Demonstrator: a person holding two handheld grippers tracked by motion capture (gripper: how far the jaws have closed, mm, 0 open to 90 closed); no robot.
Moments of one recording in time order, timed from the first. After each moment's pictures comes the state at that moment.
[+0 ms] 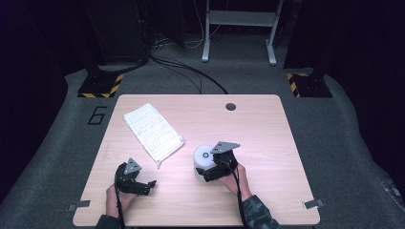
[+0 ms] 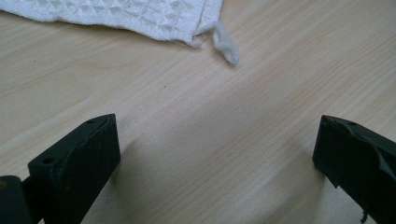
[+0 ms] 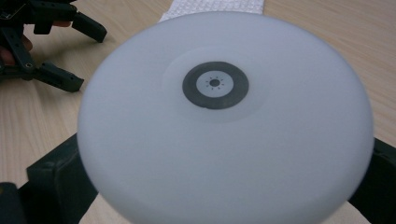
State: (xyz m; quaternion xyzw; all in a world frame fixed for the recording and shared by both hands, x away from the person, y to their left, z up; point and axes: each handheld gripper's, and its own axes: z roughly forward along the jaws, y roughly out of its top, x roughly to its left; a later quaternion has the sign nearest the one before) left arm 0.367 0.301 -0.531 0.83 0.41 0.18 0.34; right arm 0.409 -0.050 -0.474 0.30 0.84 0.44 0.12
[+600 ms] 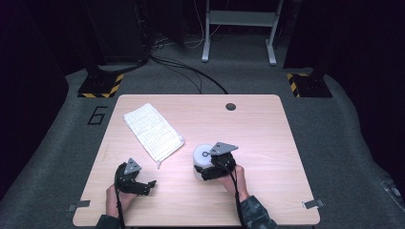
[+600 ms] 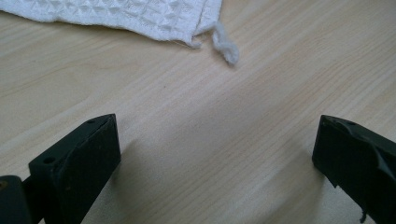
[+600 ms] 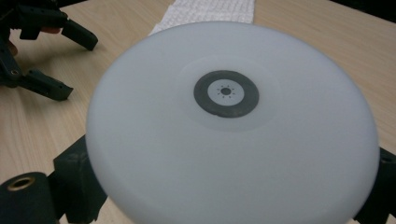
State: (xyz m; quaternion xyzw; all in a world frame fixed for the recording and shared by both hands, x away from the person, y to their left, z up) left arm 0.368 0.301 -0.531 0.83 0.40 0.19 0.34; right arm 0.404 -0.045 -0.472 0.29 0.83 0.45 0.16
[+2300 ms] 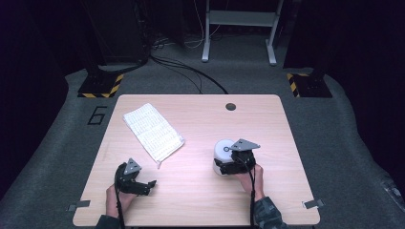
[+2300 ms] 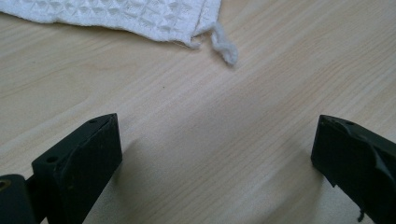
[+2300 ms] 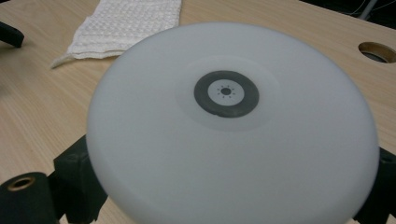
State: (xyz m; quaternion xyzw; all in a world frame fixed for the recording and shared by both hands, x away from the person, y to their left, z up) left arm 0.367 0.301 -0.531 0.83 0.40 0.19 0.34; right arm 0.409 -0.102 -0.470 0.36 0.80 0.43 0.20
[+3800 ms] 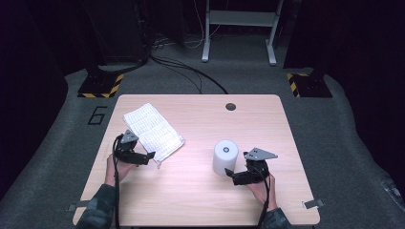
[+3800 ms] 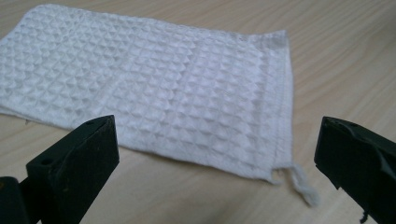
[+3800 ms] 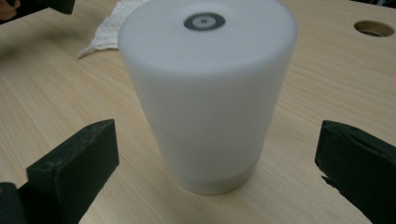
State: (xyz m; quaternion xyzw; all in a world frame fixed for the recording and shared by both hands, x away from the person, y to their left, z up) left arm 0.454 0.310 -0.483 0.80 0.41 0.20 0.38; right arm 0.380 -0.143 -0.476 0.37 0.79 0.46 0.17
